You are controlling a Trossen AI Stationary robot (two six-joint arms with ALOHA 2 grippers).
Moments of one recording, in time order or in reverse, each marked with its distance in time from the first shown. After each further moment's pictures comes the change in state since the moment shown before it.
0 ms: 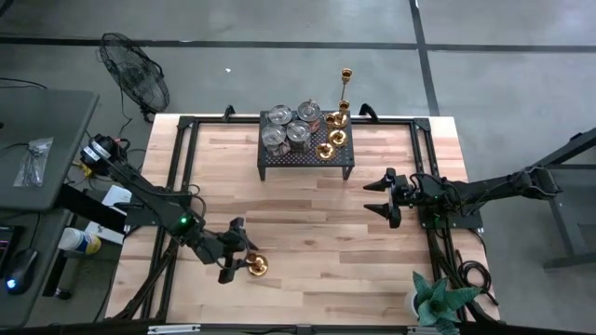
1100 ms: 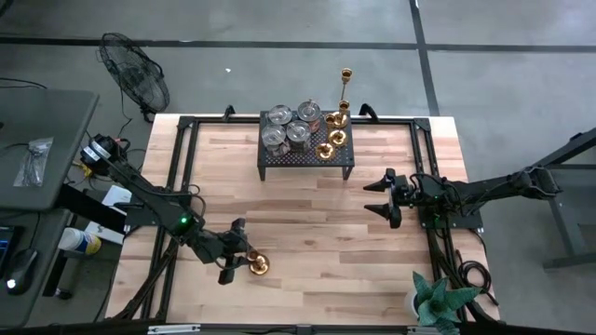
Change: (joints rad) left arm 0.000 0.000 0.000 0.028 0.011 0.018; right arm 0.001 0.000 0.000 0.000 -0.005 0.002
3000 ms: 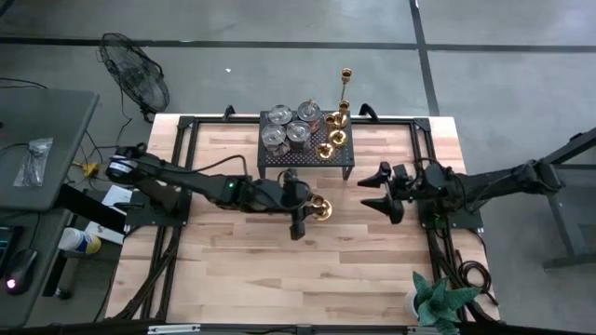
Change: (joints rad) left arm 0.450 0.308 0.605 0.012 0.032 0.359; right arm 0.002 0.161 0.256 0.018 -0.092 0.120
